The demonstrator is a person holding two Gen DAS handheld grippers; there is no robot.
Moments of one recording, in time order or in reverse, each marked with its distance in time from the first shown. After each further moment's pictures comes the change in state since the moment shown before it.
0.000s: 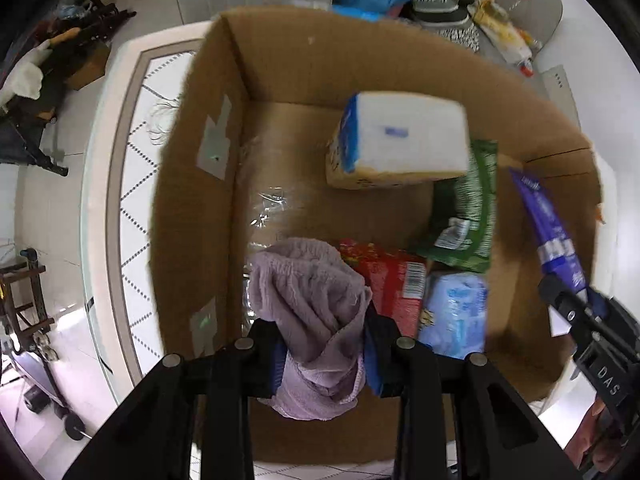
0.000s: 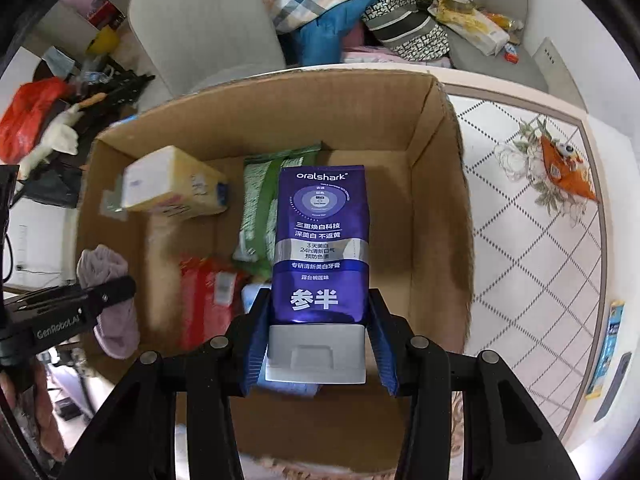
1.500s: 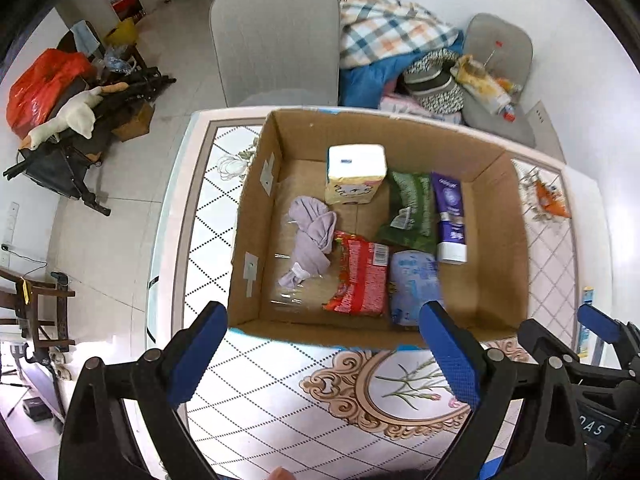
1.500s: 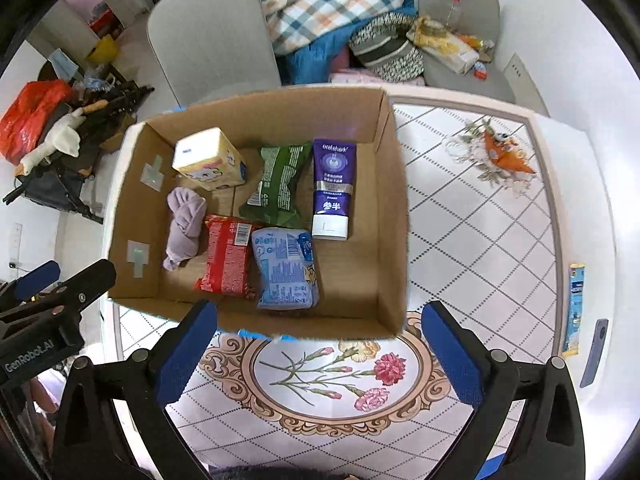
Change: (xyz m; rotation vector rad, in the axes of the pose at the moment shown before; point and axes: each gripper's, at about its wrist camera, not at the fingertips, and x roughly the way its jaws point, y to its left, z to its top) left arm -0.127 -0.032 -0.114 0.000 -0.330 0.101; right arm -0.101 0.002 -0.080 0.000 -0.093 -0.046
